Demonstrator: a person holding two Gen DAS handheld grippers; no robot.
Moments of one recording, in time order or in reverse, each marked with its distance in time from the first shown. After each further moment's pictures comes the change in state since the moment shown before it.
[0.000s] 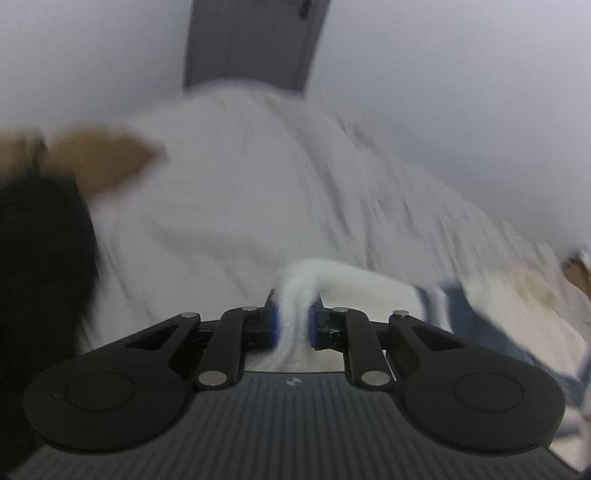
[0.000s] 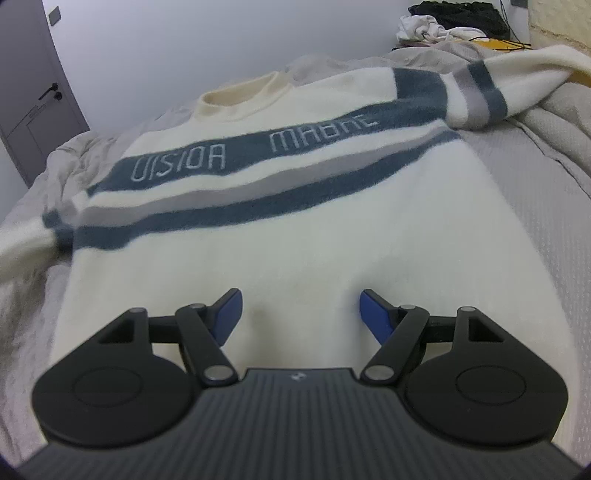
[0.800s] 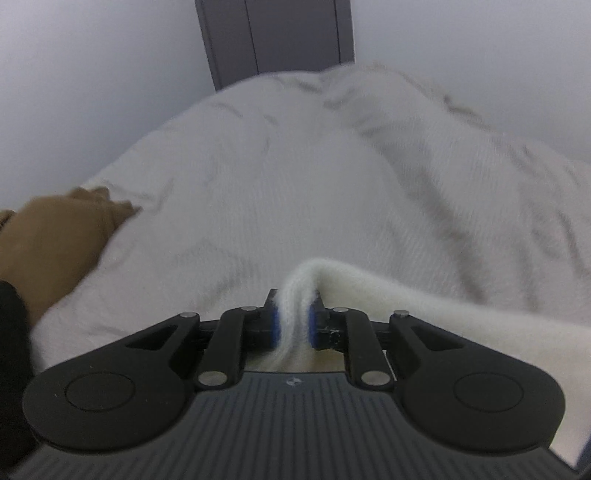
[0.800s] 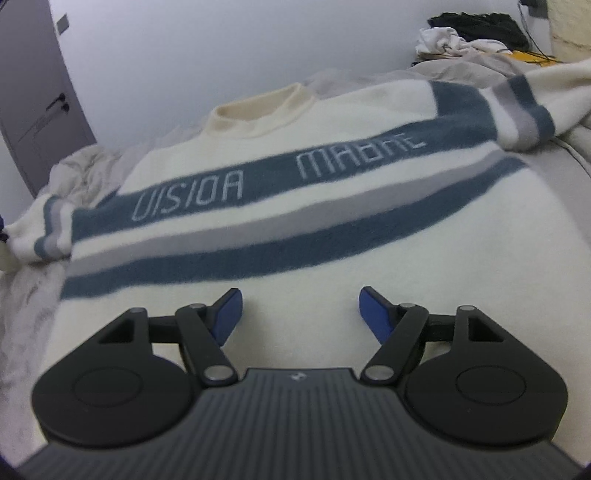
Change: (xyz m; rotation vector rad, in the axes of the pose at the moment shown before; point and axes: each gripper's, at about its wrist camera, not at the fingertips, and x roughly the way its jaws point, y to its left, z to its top) left arm 0.284 -0.033 0.048 0.164 0.061 0.270; right arm 0.056 0.030 0.022 -0.023 -0.060 0.035
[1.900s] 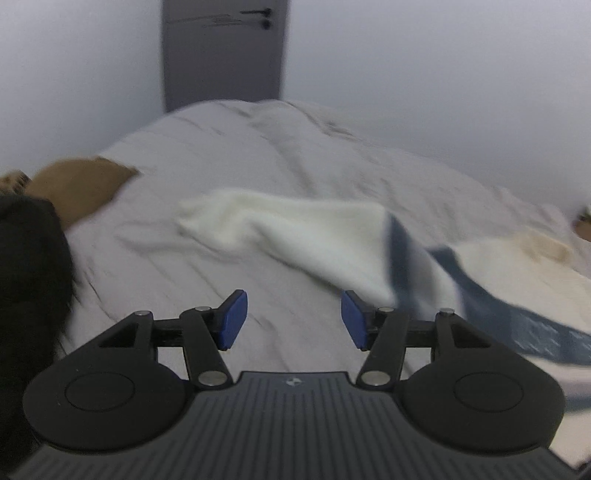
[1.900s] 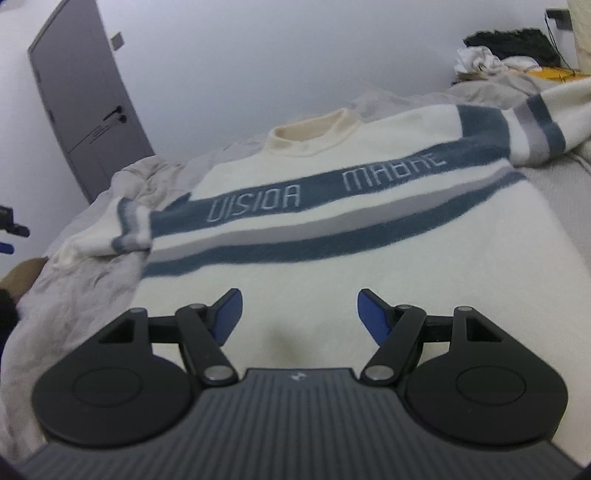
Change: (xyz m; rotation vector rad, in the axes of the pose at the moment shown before) left arm -0.281 0.015 -0.148 -0.030 -0.091 -0.297; right arm -0.072 -0.006 -0.018 -0.034 -0.063 0.182
